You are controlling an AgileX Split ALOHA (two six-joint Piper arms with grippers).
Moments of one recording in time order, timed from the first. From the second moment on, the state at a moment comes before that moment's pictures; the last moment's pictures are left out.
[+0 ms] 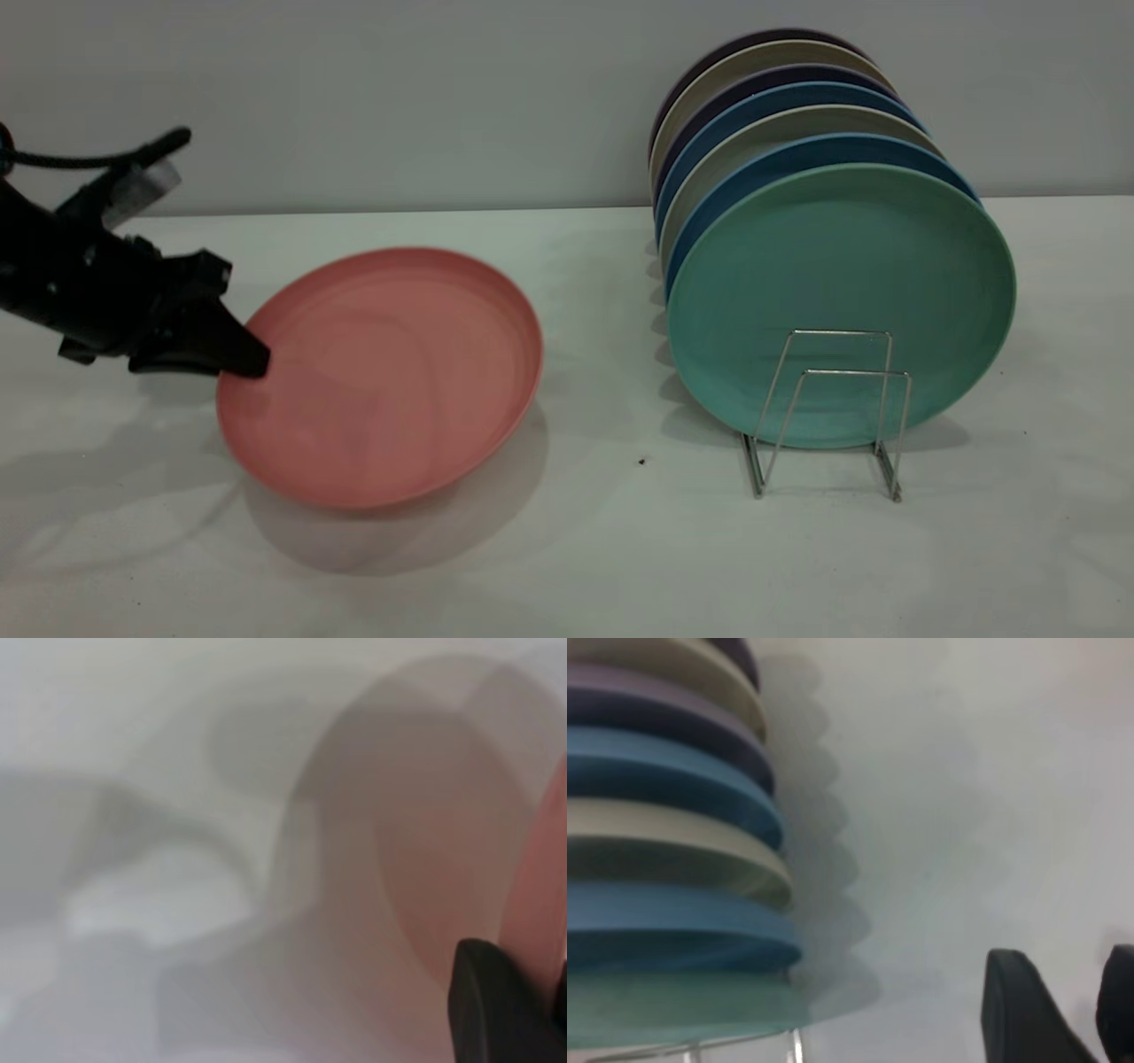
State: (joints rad) left arm 0.13 2.15 -1.05 -1.26 0.52 1.29; right arm -0.49 1.68 -0.82 1.26 0.55 -1.18
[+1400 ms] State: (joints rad) left arm -0.28 2.01 -0.98 -1.53 0.58 1.45; right arm -0.05 1.54 -0.37 1.77 0.81 -1.66
